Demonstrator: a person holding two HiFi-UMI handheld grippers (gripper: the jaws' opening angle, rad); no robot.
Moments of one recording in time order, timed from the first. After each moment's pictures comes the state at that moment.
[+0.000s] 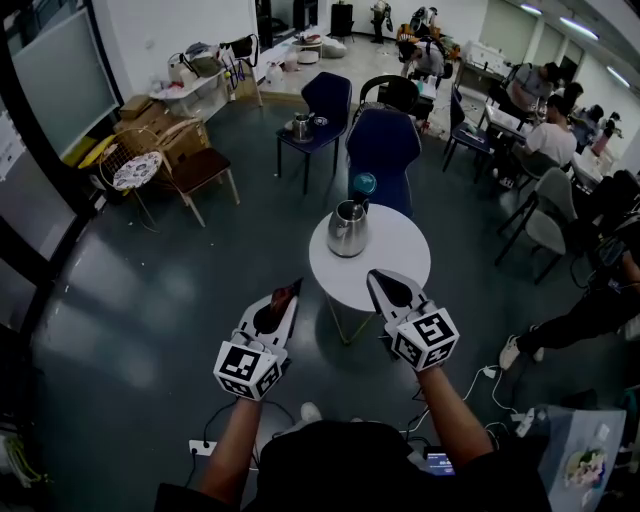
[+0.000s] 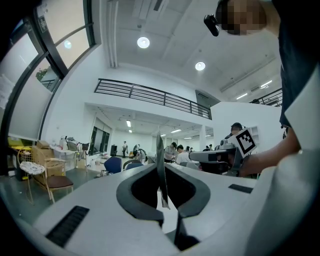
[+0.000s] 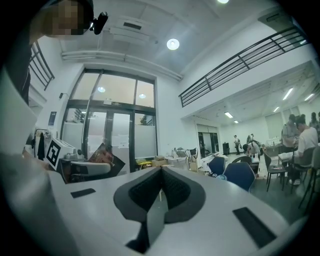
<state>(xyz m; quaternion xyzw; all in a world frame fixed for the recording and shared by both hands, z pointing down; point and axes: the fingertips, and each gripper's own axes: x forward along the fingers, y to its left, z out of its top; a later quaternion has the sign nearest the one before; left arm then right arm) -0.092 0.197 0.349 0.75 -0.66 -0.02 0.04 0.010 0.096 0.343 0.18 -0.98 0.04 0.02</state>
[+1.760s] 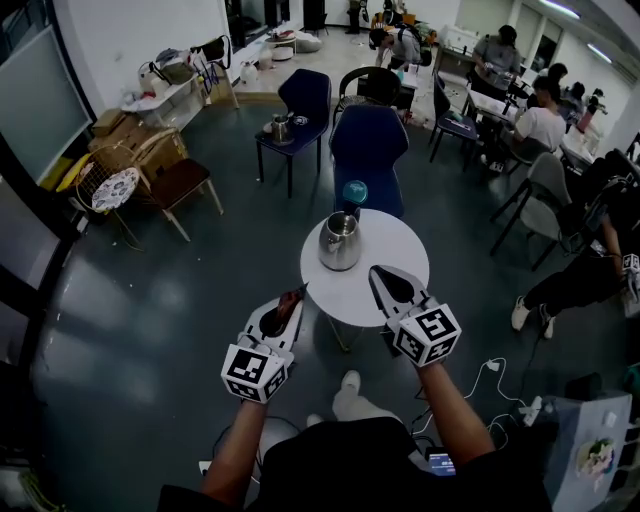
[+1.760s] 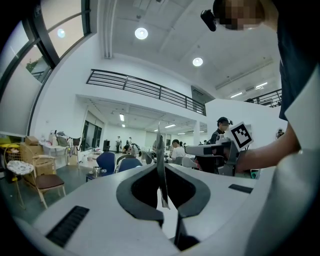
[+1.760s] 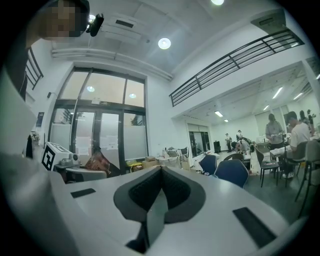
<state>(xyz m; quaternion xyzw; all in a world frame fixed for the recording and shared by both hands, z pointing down) -0.130 0.094 0.387 0.78 -0.62 0.00 0.05 -0.029 -0.006 0.370 0.23 -0.97 0.06 0.01</state>
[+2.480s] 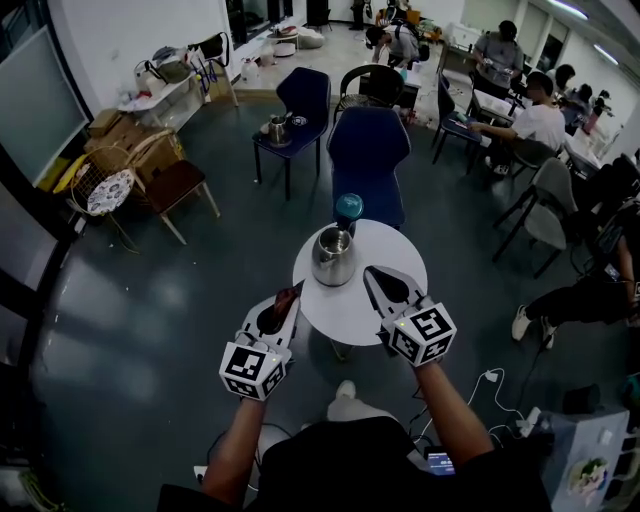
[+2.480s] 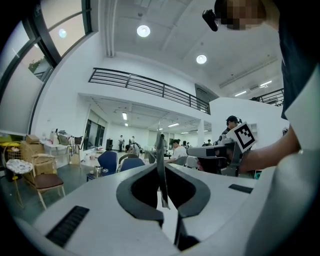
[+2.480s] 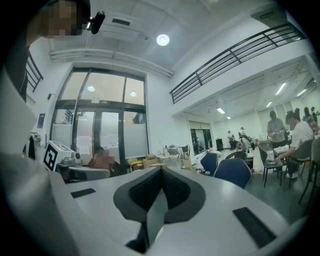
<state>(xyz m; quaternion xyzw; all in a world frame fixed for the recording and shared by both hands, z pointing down) -0.137 0.000 0.395 0.77 -0.63 0.00 0.06 -0.039 -0.095 0.382 0.21 -0.97 0.07 0.02</state>
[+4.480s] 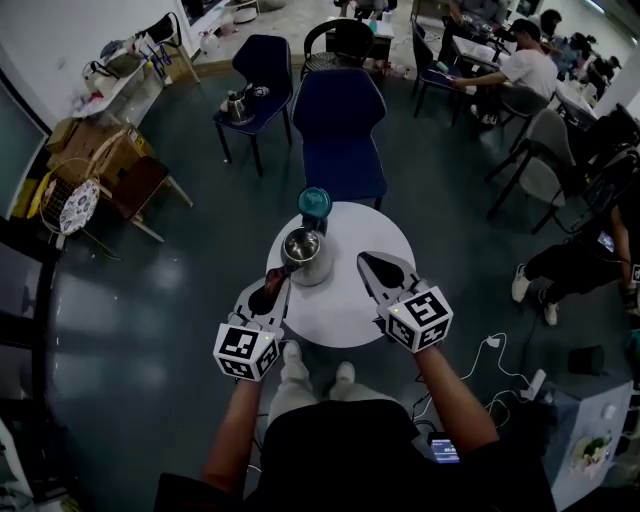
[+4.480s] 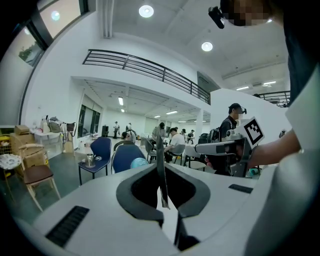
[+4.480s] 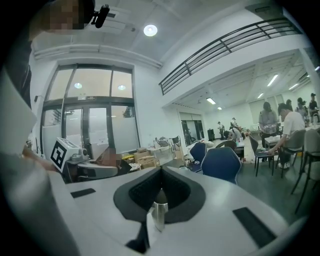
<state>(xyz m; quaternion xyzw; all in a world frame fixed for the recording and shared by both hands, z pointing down) -0.141 -0.175 0.454 0.78 -0.61 0.05 0.12 -0.023 -0.246 0.442 0.24 -0.96 0.11 0.07</state>
